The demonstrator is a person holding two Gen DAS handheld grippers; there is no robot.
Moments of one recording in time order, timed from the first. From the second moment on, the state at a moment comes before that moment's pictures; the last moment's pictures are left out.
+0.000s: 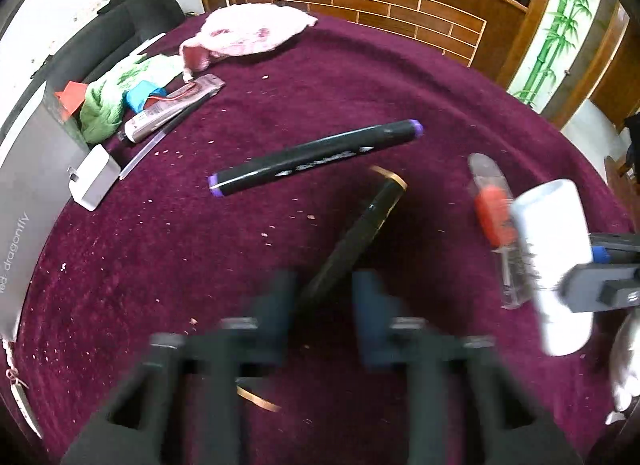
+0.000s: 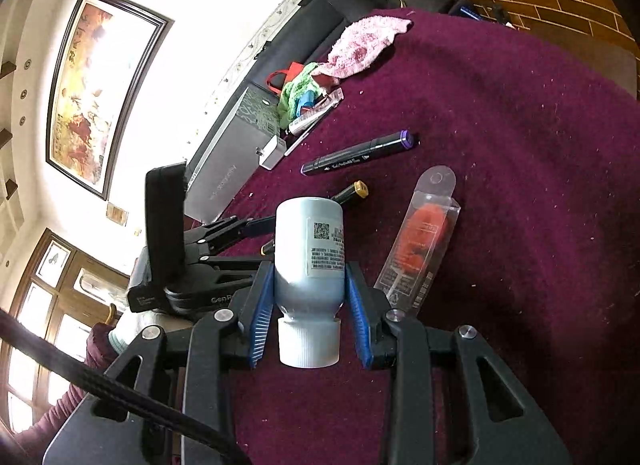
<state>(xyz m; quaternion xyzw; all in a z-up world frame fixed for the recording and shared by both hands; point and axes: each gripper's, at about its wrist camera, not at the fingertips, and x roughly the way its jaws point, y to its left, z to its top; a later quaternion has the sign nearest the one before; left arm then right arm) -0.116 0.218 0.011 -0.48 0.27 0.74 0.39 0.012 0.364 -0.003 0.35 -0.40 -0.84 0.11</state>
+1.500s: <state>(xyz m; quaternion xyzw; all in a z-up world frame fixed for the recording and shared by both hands) 0.126 -0.244 0.083 -0.40 -0.05 0.91 0.09 0.033 0.062 0.081 0.43 -0.16 -0.85 0.27</state>
